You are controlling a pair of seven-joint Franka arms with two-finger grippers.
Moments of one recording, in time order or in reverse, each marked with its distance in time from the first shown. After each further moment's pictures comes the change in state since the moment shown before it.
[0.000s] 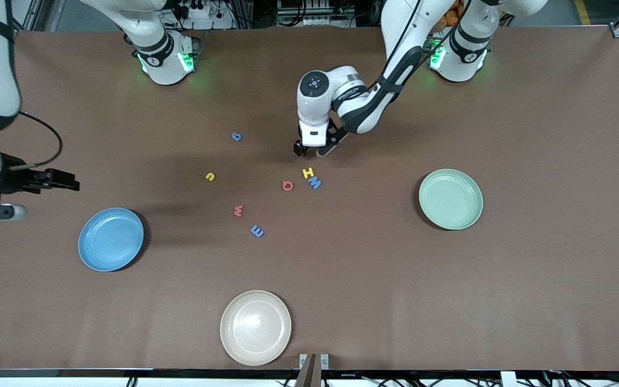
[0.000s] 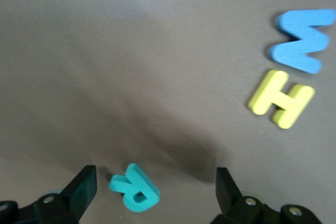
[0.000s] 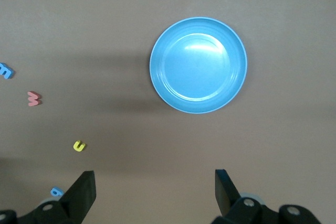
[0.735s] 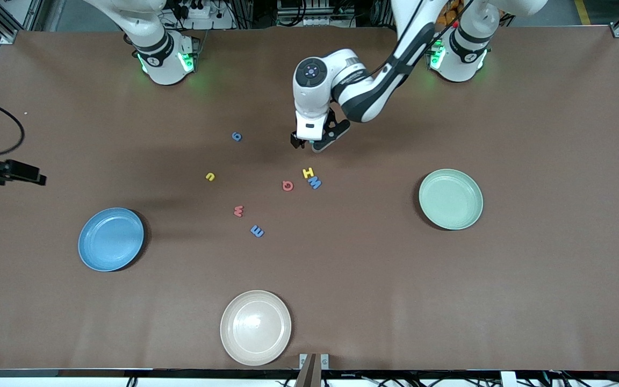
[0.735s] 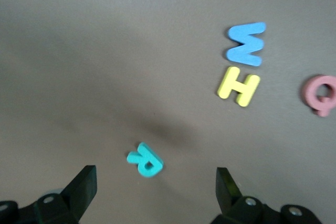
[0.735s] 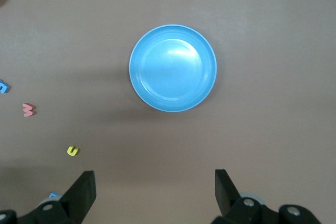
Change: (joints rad) left arm 0.001 -0.077 -0.007 0.072 -0.042 -0.201 0.162; right arm -0.072 -0.025 -0.001 0.071 -0.001 -0.059 -0.001
